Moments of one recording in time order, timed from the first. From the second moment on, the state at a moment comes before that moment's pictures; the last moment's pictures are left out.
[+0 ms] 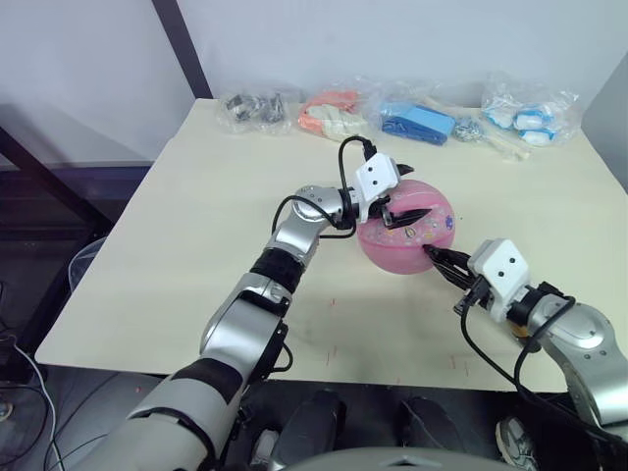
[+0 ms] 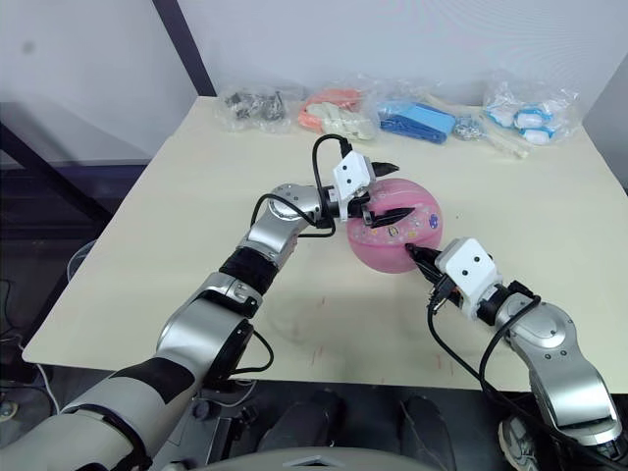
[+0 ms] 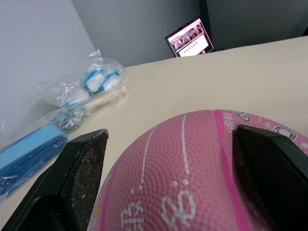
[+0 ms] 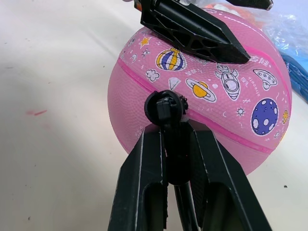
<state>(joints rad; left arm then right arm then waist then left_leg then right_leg) -0.97 0.15 -0.29 0.81 -0.07 -0.22 -0.87 0.05 -0.57 -0.01 -0.61 0.18 0.45 0.60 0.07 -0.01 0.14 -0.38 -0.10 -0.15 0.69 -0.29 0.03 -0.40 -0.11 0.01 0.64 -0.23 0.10</state>
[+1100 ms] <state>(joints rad) -0.93 0.17 -0.18 0.93 -0.09 -0.22 -0.85 0.05 -0.55 -0.27 -0.64 0.34 0.51 0.48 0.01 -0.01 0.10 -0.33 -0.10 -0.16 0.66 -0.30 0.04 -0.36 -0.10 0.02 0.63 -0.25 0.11</state>
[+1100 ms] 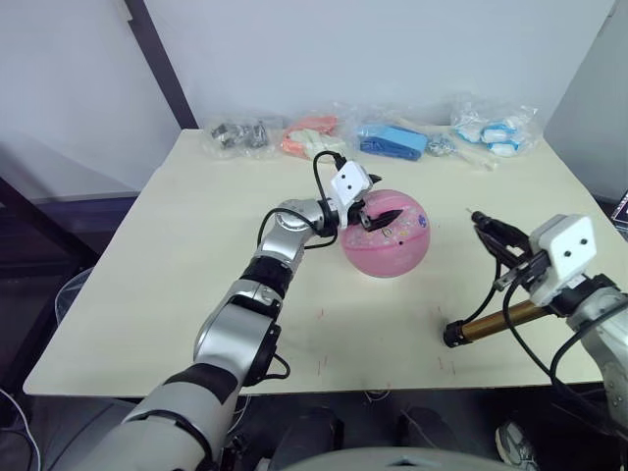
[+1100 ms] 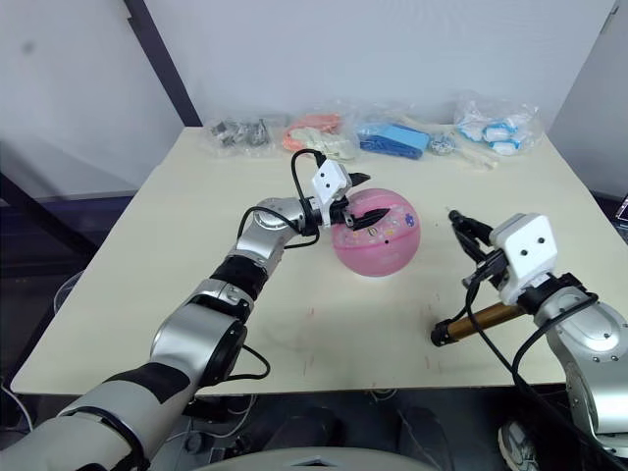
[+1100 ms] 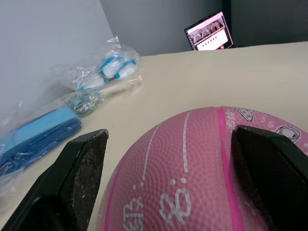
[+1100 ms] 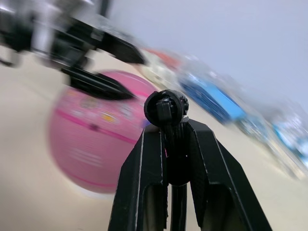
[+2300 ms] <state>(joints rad) -0.87 0.41 -0.03 0.38 -0.40 0.16 -1.32 -0.26 -0.50 -0.26 0.07 0.40 0.53 0.50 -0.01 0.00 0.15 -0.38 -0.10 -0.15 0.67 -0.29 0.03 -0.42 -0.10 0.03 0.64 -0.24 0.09</state>
